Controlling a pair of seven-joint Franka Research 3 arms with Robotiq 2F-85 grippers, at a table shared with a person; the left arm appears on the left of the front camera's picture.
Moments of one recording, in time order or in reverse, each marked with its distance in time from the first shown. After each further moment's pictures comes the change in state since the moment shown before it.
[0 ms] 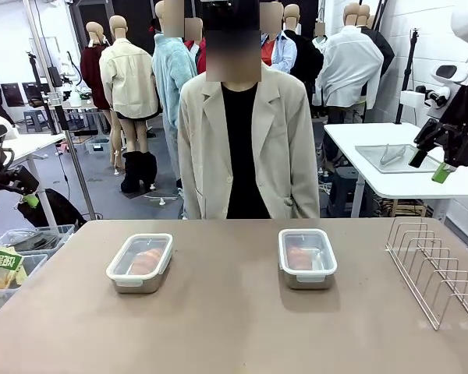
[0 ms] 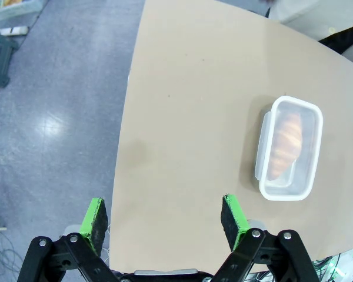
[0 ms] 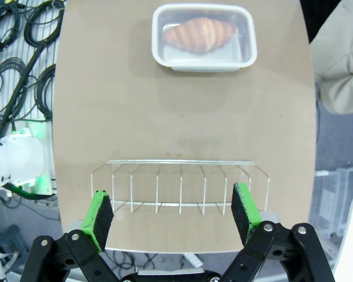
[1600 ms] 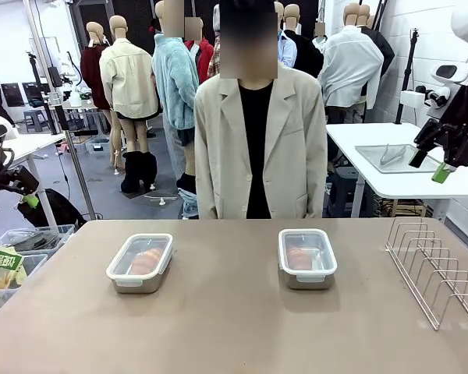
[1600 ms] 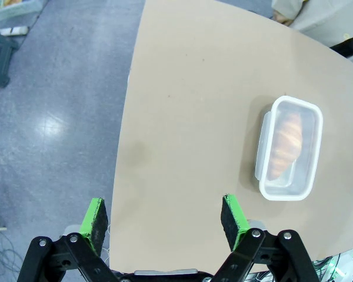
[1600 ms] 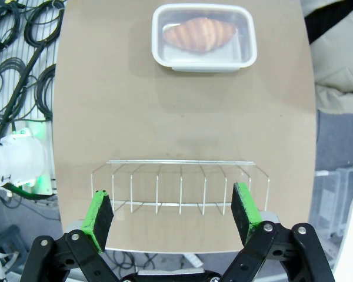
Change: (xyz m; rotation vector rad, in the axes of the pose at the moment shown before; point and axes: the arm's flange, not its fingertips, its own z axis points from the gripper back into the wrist) left arm 0.000 0.000 0.000 0.000 0.000 0.000; right arm 0.000 0.000 0.000 0.000 0.000 0.000
